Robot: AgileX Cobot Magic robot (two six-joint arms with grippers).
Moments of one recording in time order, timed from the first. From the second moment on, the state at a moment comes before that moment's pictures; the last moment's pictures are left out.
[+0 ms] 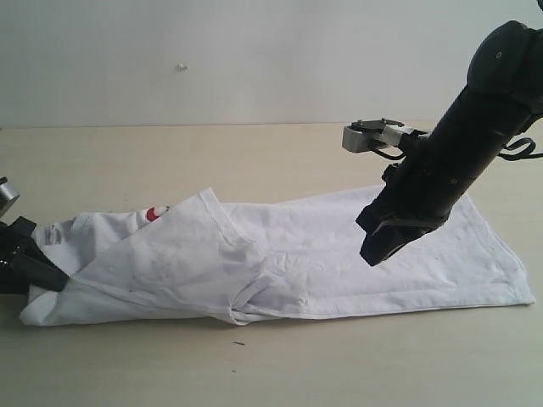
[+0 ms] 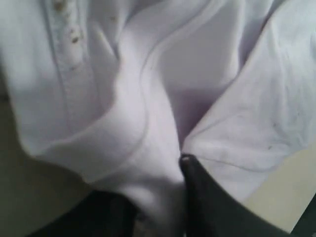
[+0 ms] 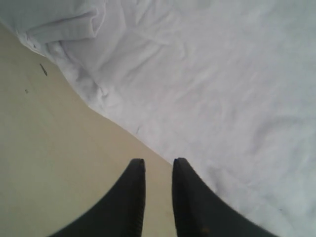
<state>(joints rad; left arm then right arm) 0.28 2.15 -1.13 -0.86 1.10 0.96 0.11 1.85 -1.19 0.49 1.02 -0.67</state>
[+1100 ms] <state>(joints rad) 0.27 1.85 -1.31 -1.16 1.21 0.78 0.11 1.78 -1.19 0.41 0.83 -0.56</state>
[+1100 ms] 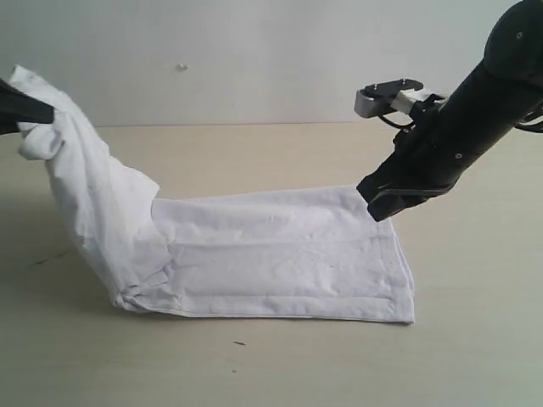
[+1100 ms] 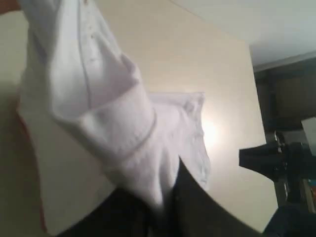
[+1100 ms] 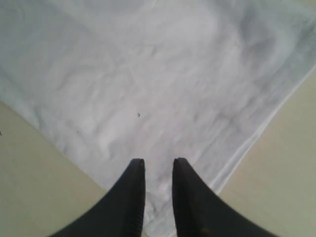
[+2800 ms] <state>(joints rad) -0.46 2.16 -1.33 -1.05 0.86 0.80 0.11 1.78 -1.19 0.50 0.89 -0.54</state>
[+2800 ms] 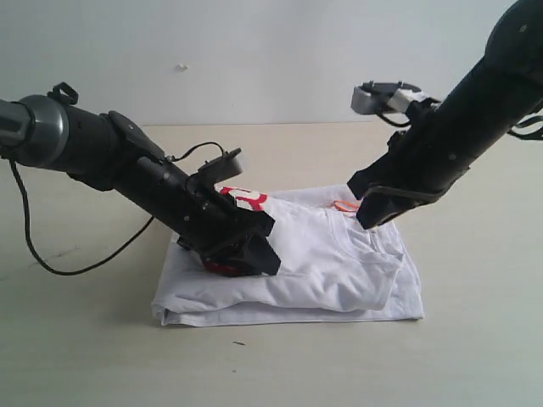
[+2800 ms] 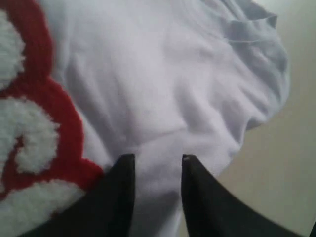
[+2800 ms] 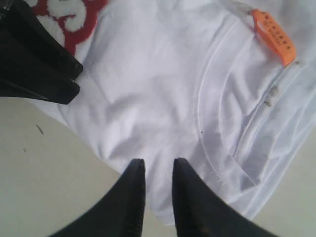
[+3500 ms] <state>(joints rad) -0.44 2.19 -1.33 -1.10 0.96 0.79 0.11 2.05 -1.19 0.39 0.52 -0.42</state>
